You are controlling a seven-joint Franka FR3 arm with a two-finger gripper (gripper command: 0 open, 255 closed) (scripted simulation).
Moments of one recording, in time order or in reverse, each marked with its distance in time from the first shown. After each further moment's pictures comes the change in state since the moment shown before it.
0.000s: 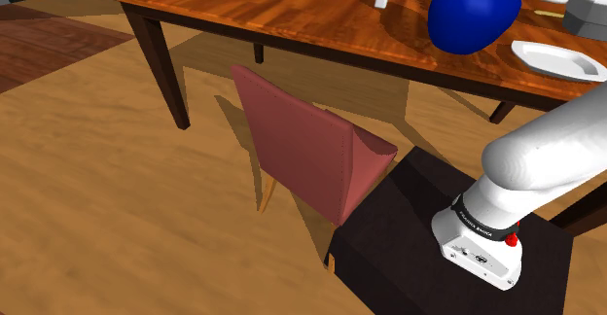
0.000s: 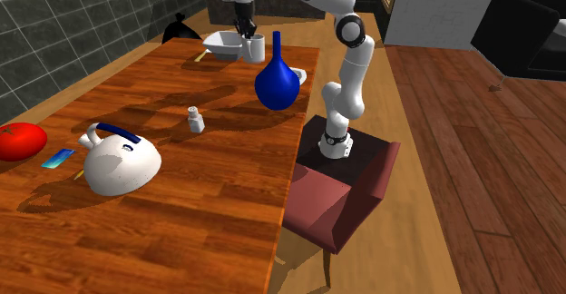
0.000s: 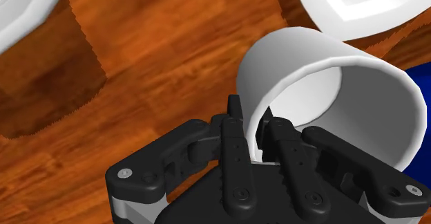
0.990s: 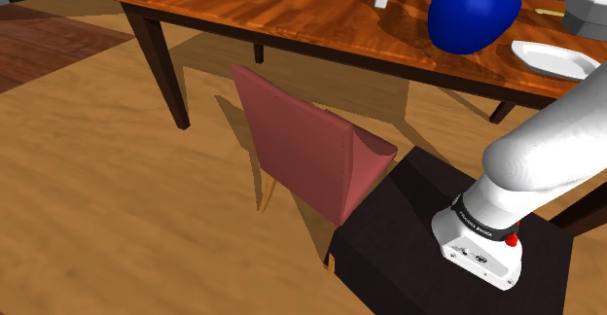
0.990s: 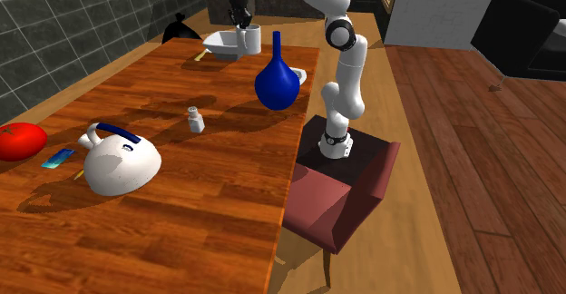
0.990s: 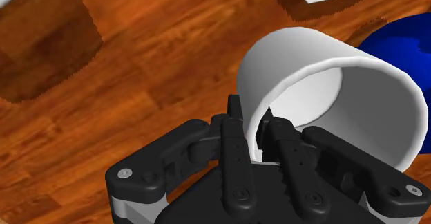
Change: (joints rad) arm 0.023 0.149 -0.009 0.291 0.084 -0.165 0.032
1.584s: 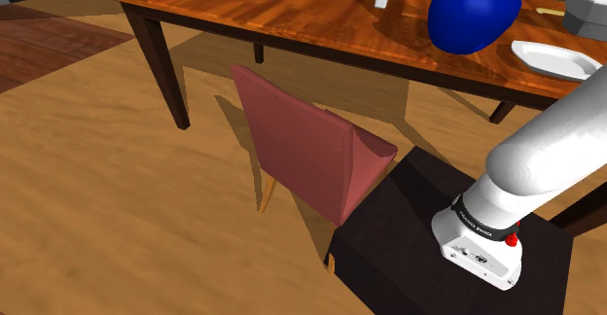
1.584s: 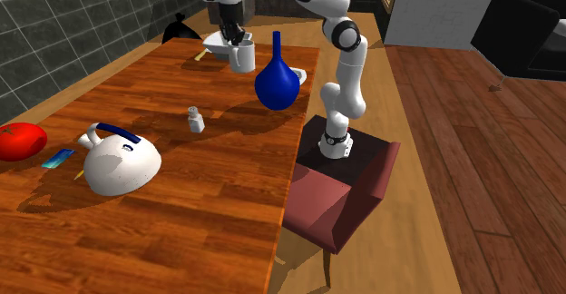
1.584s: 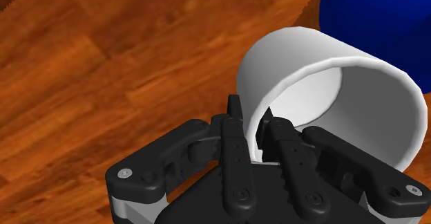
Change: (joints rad) arm 0.102 -0.013 0.145 -0.095 -0.003 0.089 0.243
